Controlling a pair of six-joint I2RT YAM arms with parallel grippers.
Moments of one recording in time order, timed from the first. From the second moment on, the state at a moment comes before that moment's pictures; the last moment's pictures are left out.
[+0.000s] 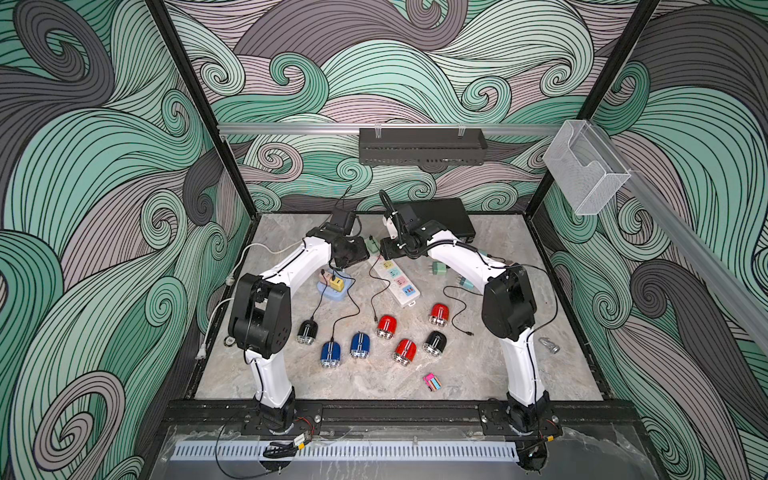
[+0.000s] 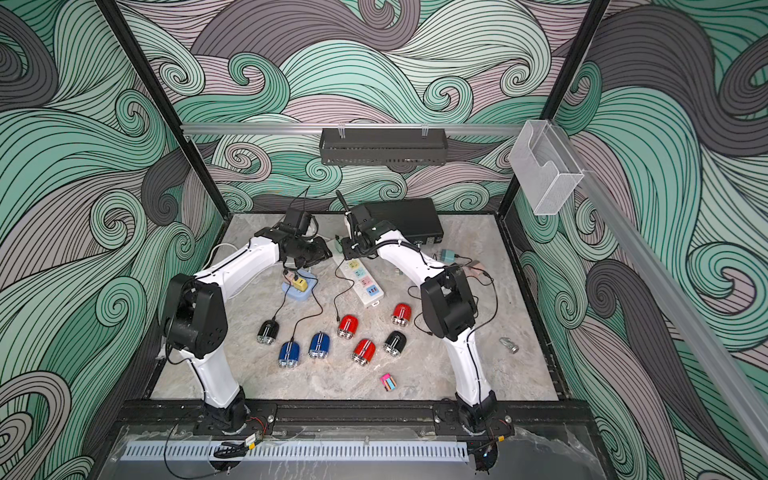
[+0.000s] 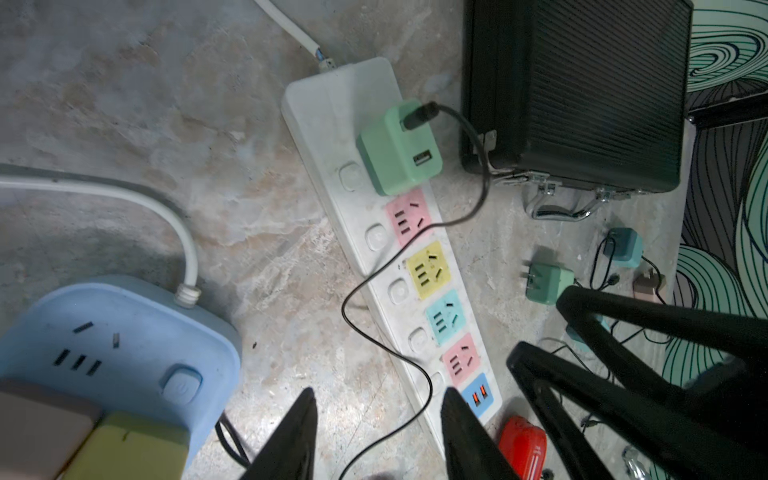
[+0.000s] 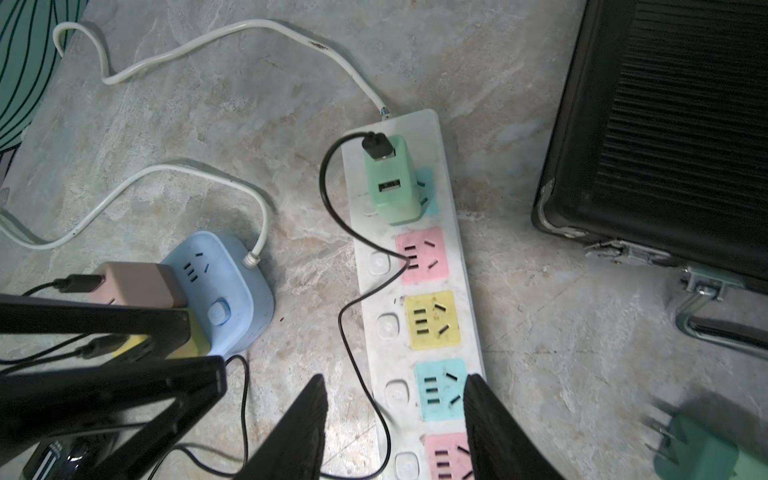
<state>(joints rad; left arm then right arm) -0.32 1.86 1.50 -0.64 0.20 -0.60 0.62 2.19 1.96 -0.70 -0.06 0.23</state>
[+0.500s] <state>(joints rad) -0.21 2.11 1.73 -0.64 0.30 -0.59 0.62 2.35 2.23 -0.73 -0.09 0.18</state>
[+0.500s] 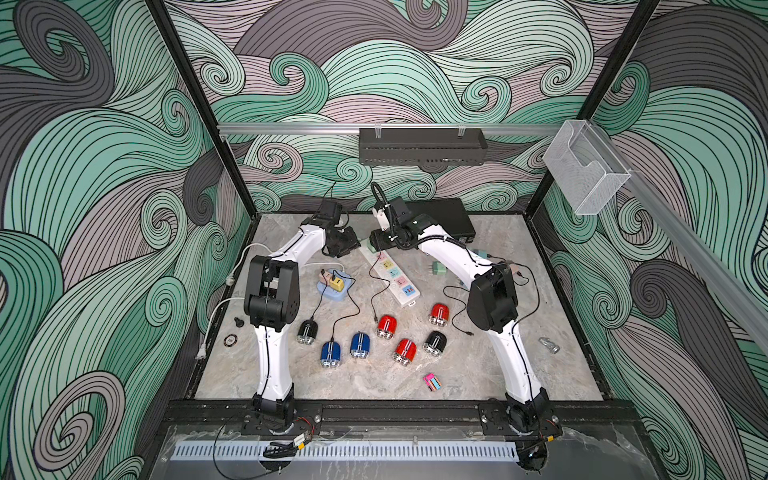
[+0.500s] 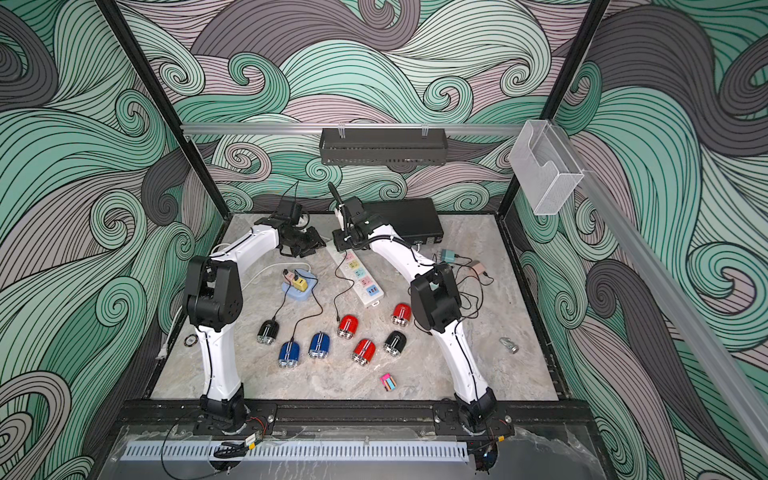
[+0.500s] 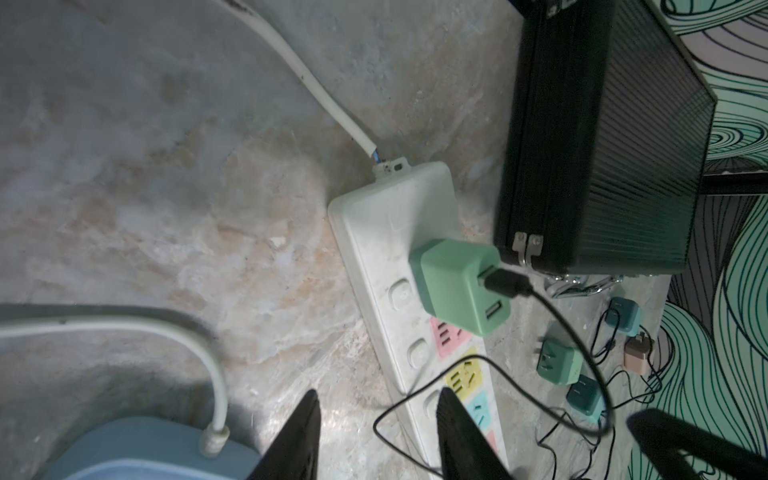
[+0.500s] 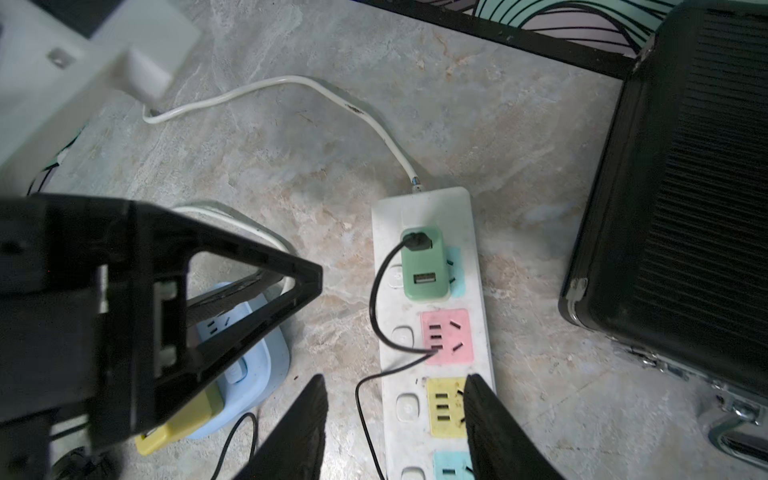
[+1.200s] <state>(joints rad) -0.18 2.34 1.94 -0.63 0.37 -0.59 0.62 2.59 2.52 -0.83 -0.09 0.13</state>
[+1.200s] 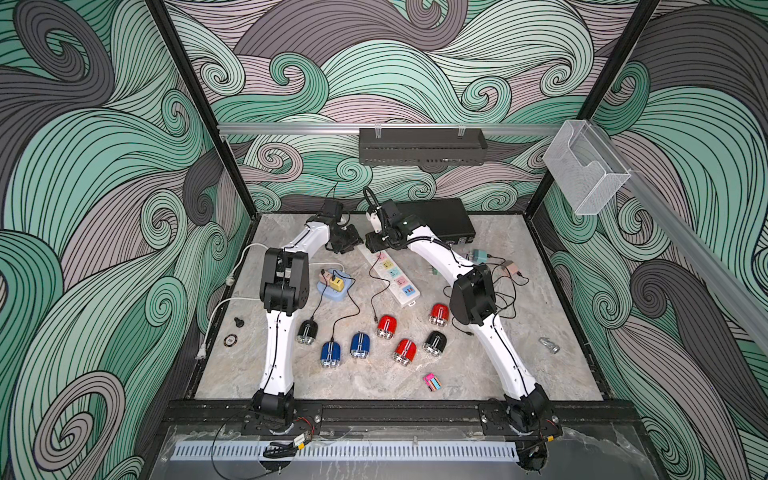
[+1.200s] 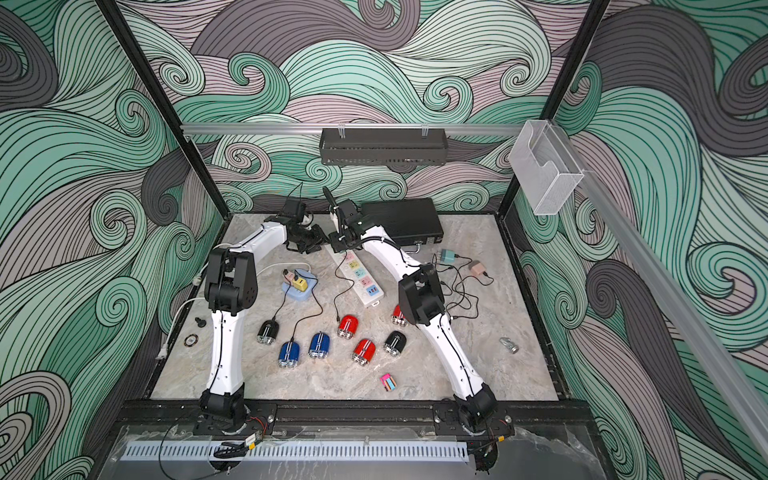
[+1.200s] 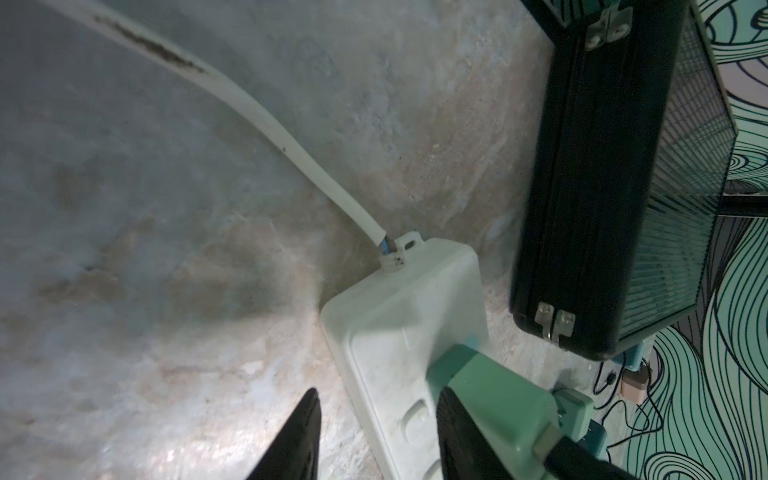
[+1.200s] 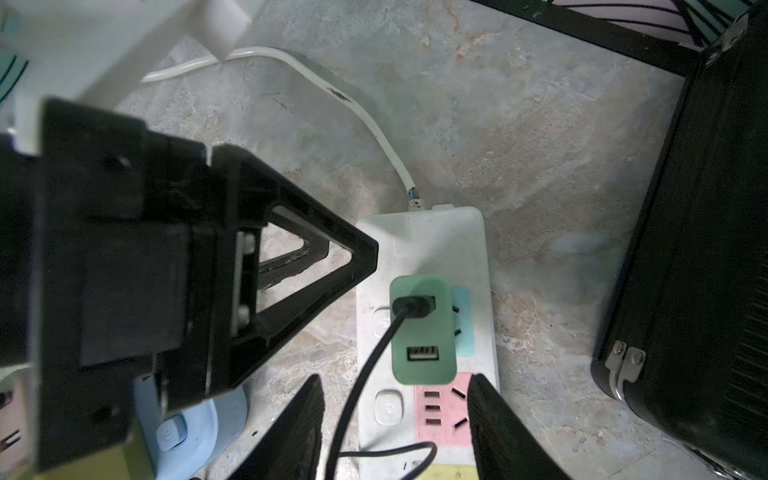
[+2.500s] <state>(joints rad) -0.18 2.40 1.98 -0.66 0.38 -0.58 0.60 2.73 2.64 -0.80 -0.14 0.05</state>
